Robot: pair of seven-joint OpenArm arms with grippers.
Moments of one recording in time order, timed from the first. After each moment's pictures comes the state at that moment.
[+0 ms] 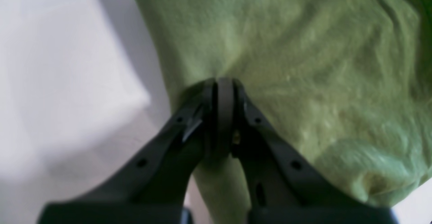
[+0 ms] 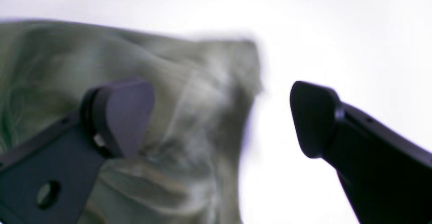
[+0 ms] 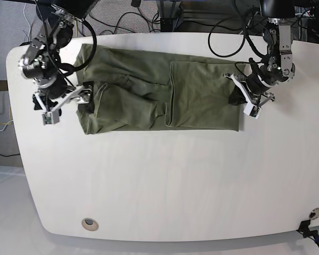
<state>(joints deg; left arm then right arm) 9.5 -15.2 -7.8 86.1 -18.9 -31.5 37.2 -5.5 1.9 33.3 107.3 23.6 35.6 -61.8</state>
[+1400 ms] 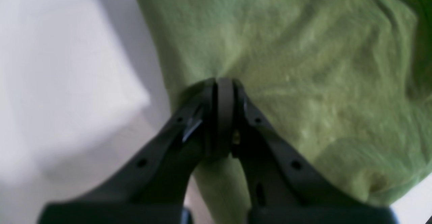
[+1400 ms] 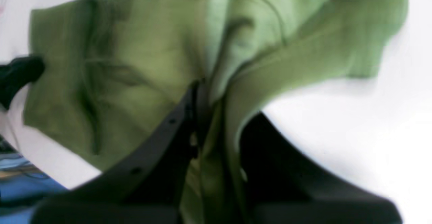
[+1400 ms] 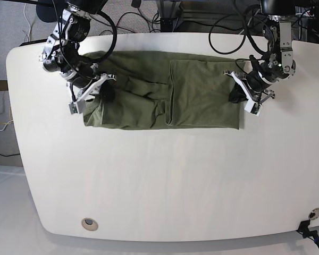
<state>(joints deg) 11.1 -15.4 -8.0 86.4 -19.6 -31.5 35.8 -8.4 -3.6 29.2 100.0 35.0 35.3 -65.8</state>
